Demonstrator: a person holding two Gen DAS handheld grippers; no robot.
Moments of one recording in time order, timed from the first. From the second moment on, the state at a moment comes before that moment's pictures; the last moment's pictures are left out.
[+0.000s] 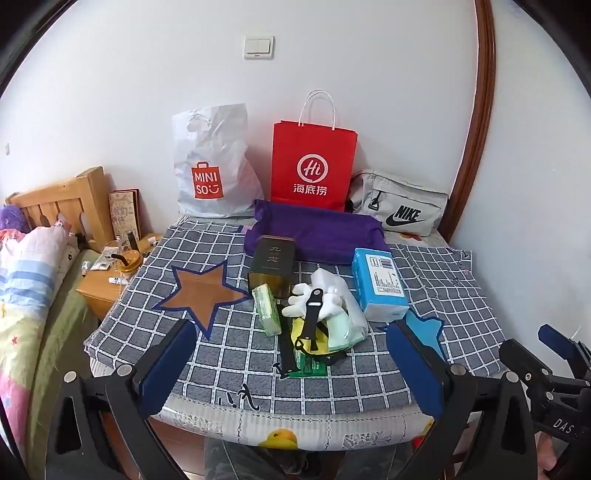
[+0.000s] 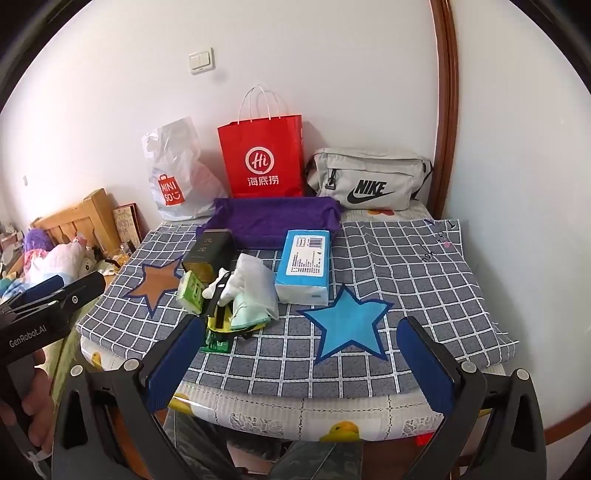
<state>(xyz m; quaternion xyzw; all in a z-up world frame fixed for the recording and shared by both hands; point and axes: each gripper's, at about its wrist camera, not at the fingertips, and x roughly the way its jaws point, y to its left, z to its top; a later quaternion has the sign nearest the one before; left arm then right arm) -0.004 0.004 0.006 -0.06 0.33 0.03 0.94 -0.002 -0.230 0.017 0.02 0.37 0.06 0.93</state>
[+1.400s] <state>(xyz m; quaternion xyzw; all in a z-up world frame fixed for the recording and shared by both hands) -0.009 0.004 0.002 -0.05 0.33 0.04 0.94 -0.010 -0.233 0.018 0.02 0.36 0.06 0.93</state>
